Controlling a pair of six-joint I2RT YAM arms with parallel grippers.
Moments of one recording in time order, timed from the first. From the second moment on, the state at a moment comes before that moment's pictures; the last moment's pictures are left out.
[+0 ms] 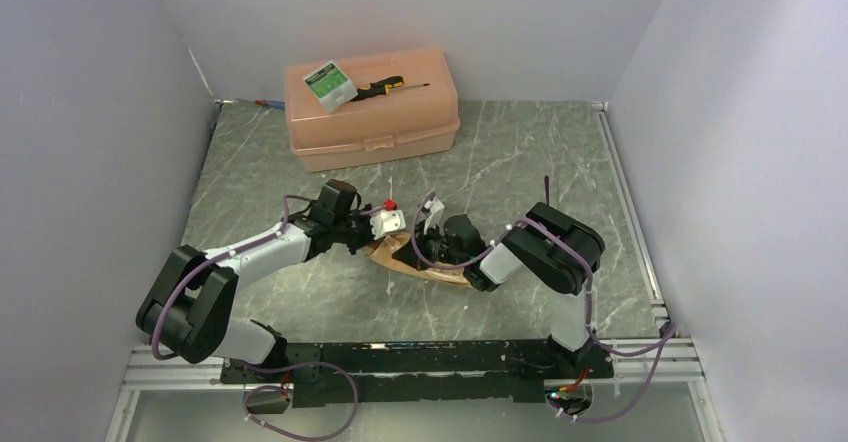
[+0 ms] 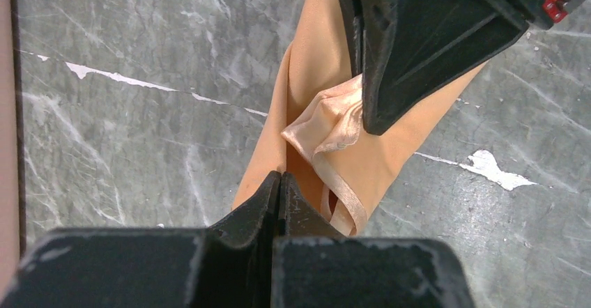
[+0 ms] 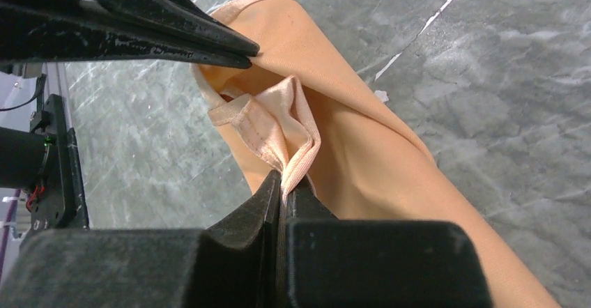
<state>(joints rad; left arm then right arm) -0.53 1.40 0.70 -0.10 0.40 0.74 0.80 1.94 0.55 1.08 -0.34 0.50</state>
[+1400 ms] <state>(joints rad) -0.56 1.33 0.55 0.06 0.39 0.91 0.75 1.96 1.04 0.16 -0.53 0.51</state>
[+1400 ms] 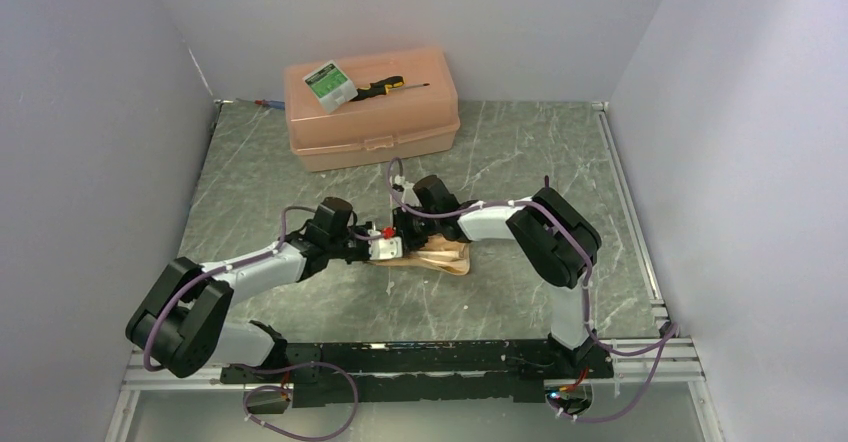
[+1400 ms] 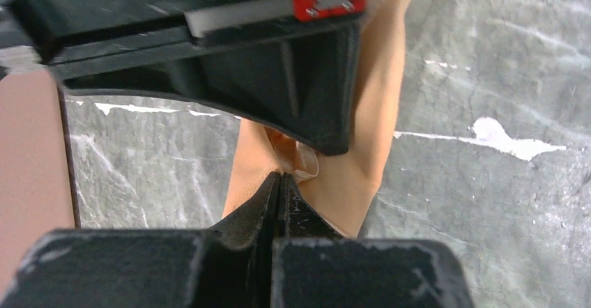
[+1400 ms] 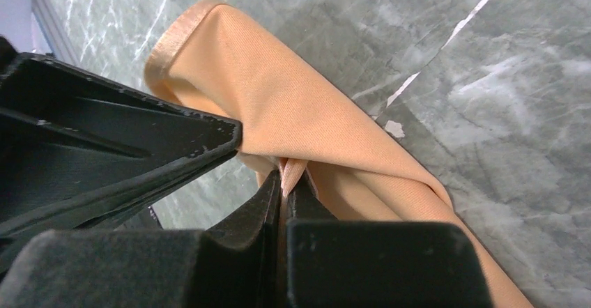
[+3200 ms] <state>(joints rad) -0.56 1.35 0.61 0.04 0.29 0.76 0.68 2.01 0.96 0.37 -0.68 0.65</state>
